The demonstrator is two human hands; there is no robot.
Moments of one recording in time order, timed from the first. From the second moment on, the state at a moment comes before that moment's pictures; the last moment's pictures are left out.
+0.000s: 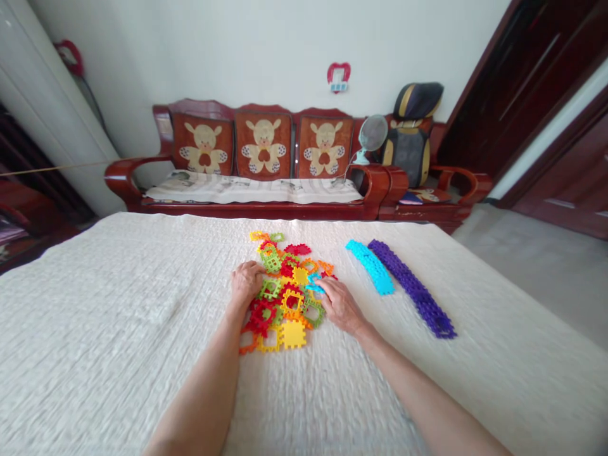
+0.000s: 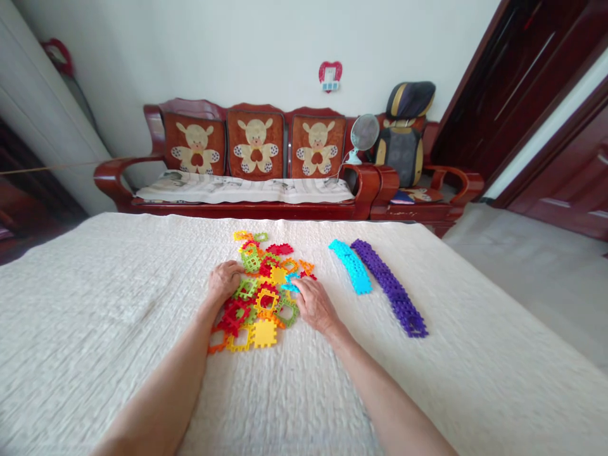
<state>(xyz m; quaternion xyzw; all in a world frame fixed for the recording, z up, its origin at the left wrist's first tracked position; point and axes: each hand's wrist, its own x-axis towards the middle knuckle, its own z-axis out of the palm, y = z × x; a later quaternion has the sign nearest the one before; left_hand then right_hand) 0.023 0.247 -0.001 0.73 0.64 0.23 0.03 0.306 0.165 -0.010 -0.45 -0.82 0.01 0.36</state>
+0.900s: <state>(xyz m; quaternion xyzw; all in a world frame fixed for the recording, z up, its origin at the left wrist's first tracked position) 0.016 0.258 -0.018 0.76 0.61 0.23 -0.03 0.376 0.191 -0.023 -0.61 -0.55 0.15 0.56</state>
